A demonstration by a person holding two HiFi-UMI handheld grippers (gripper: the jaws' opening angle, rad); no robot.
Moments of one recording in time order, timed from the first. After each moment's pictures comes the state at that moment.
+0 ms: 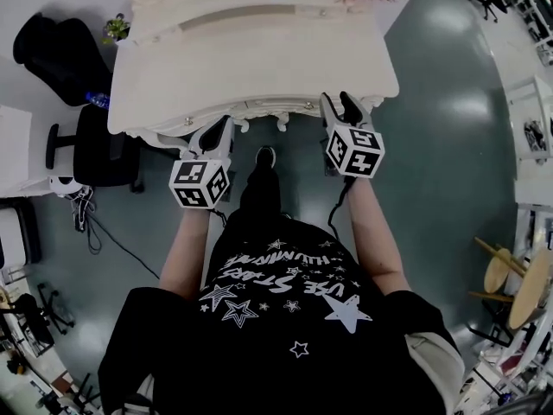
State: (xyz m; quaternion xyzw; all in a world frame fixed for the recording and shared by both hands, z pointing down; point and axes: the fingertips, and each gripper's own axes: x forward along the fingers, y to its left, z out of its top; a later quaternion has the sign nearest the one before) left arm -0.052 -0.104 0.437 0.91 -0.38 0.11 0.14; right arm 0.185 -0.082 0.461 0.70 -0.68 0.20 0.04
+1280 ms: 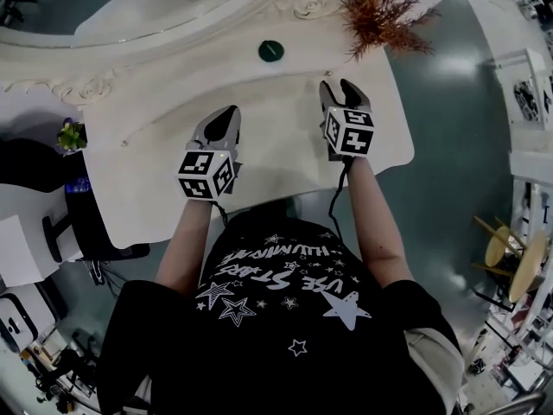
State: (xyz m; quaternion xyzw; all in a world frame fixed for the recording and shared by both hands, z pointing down) left arm 0.074 -0.413 0.497 0.93 -0.26 0.16 0.18; right arm 0.299 -0.365 0.543 0.75 -0.59 0.25 0.14
